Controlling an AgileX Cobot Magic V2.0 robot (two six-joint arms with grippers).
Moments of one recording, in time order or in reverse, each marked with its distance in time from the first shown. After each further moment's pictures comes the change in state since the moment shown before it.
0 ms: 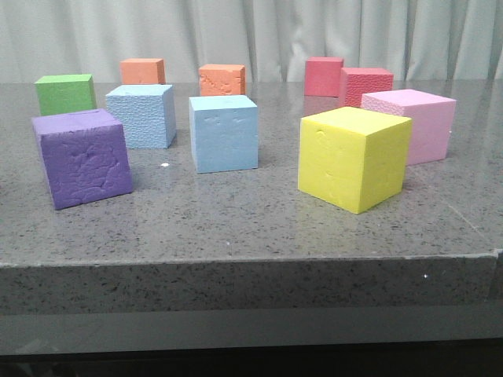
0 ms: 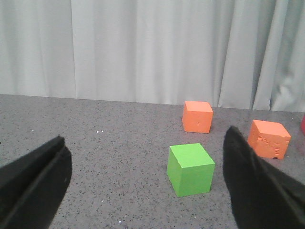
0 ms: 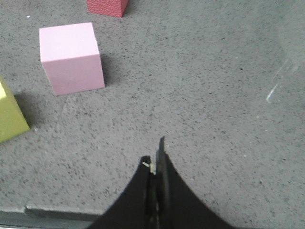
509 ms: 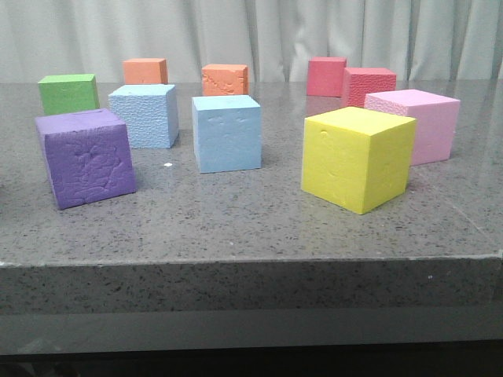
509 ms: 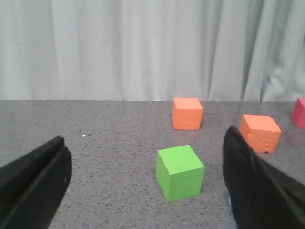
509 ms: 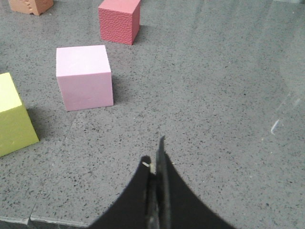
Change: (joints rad) left arm -0.101 0.174 -0.164 0.055 0.063 0.000; right arm 0.000 -0.089 0.078 -0.022 -0.108 -0.002
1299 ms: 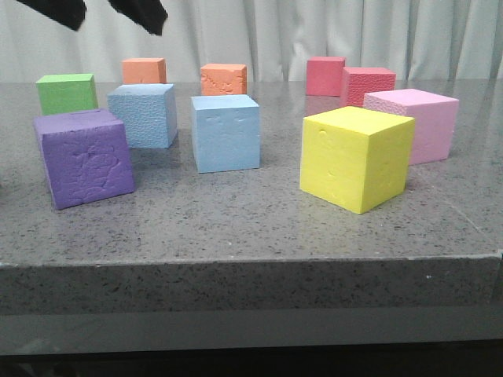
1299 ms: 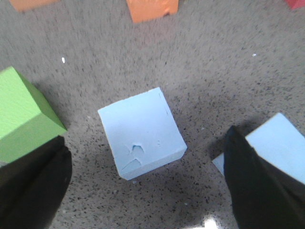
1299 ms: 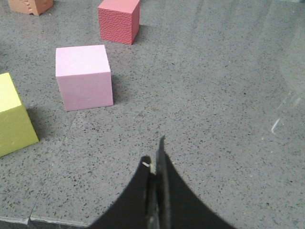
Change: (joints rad) left arm -0.354 0.785 -0.685 0.052 0.598 -0.065; right arm 0.000 0.000 0.000 0.002 -0.001 -0.002
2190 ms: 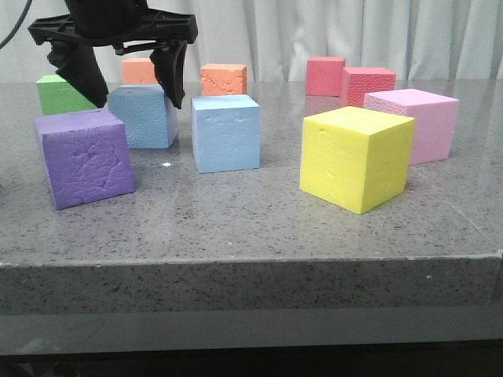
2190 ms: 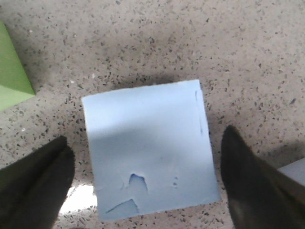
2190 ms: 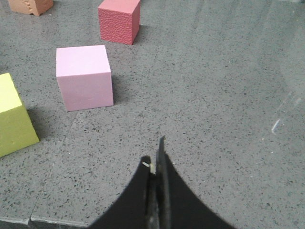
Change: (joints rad) left arm 0.014 0.274 -0.213 -0.005 0.195 -0.200; right arm 0.000 0.000 0.000 0.000 -0.002 0.000
